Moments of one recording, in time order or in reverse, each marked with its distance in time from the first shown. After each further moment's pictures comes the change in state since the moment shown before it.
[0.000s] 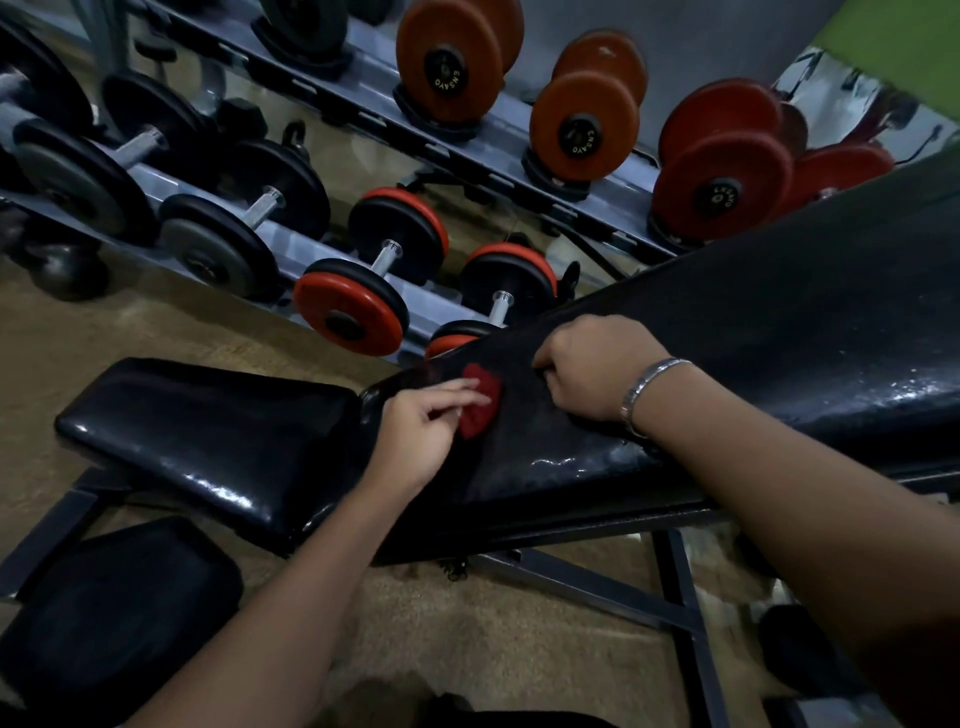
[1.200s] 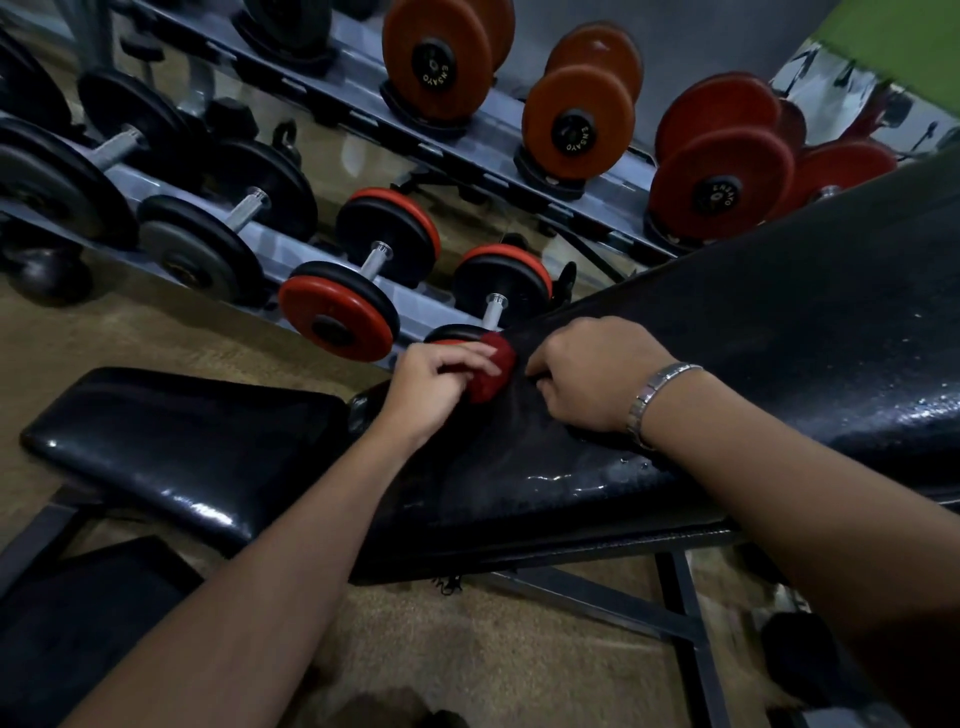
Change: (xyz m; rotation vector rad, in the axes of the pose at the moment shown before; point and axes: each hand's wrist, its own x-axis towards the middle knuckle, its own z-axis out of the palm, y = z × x) left_hand 0.064 -0.001 0.016 -0.103 -0.099 0.007; right_hand 0.002 0.003 -0.004 0.027 0.007 -0.019
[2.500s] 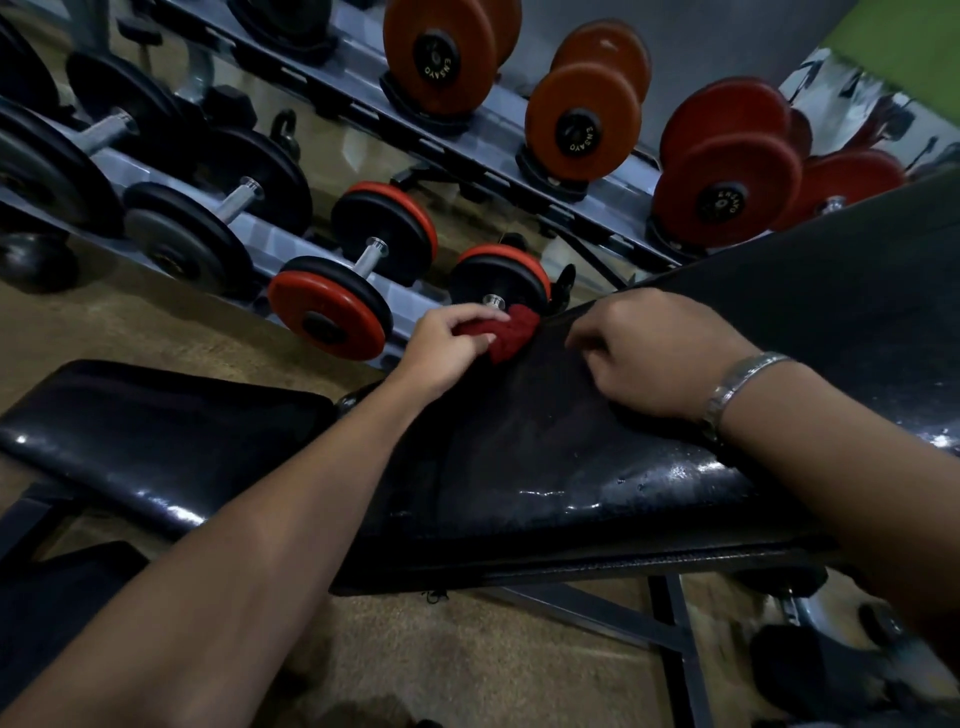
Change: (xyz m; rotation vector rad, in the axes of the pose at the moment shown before) left_hand 0.062 -0.006 0.017 0.072 0.004 -0.068; right_hand -0.013 0.036 -0.025 0.100 0.020 0.114
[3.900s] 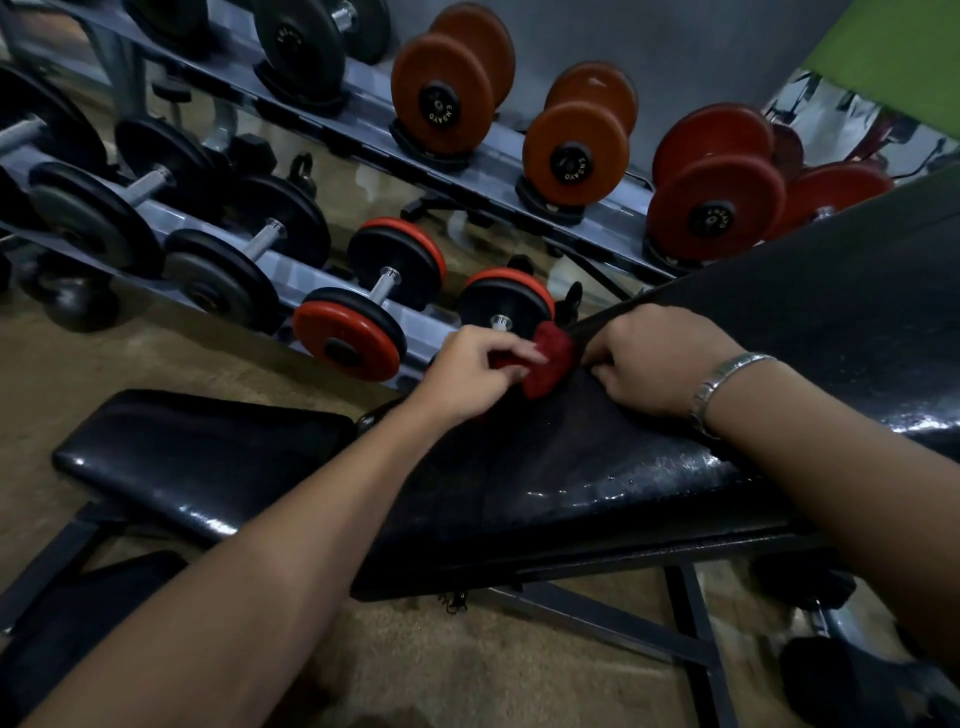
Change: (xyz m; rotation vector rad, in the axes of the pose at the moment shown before) left_hand -0.040 0.052 0.004 0.251 -0.158 0.174; right_hand -0.012 0.006 -0.009 -0.051 -0.021 0.053
